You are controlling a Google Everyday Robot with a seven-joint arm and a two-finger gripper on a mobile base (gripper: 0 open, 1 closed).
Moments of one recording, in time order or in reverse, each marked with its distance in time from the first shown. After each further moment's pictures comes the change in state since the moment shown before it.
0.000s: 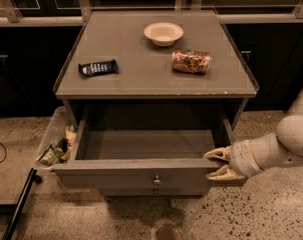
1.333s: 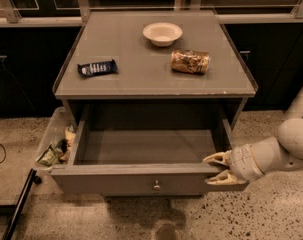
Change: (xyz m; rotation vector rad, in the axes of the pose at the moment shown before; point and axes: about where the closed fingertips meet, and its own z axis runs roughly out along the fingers) arm -0.002 0.017 -0.001 -0.035 -0.040 0.005
